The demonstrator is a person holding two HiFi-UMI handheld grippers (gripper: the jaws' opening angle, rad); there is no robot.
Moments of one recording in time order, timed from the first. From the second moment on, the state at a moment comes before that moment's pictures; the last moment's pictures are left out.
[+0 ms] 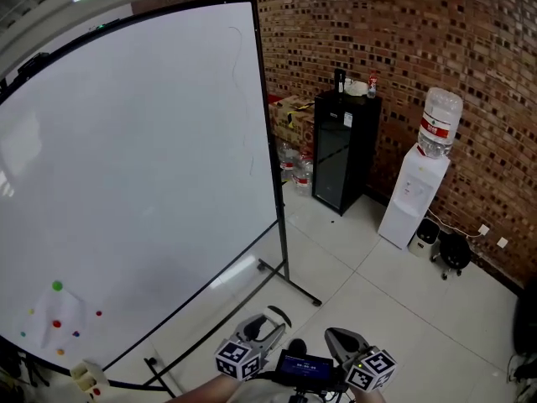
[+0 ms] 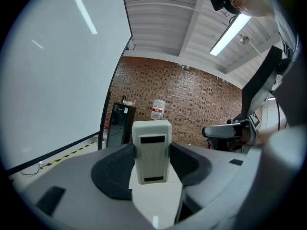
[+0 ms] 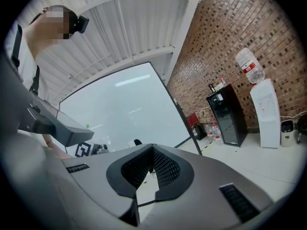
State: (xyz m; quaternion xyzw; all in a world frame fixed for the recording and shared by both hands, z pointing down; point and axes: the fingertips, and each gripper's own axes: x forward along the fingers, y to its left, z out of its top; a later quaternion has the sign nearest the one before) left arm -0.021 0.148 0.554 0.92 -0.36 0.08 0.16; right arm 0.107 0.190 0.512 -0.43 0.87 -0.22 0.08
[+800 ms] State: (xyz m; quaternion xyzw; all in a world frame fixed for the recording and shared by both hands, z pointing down) left arm 0.074 -0.152 0.523 0.93 -0.33 0.06 0.13; right arm 0.193 -0.099 0.482 -0.47 0.86 -0.18 0.07
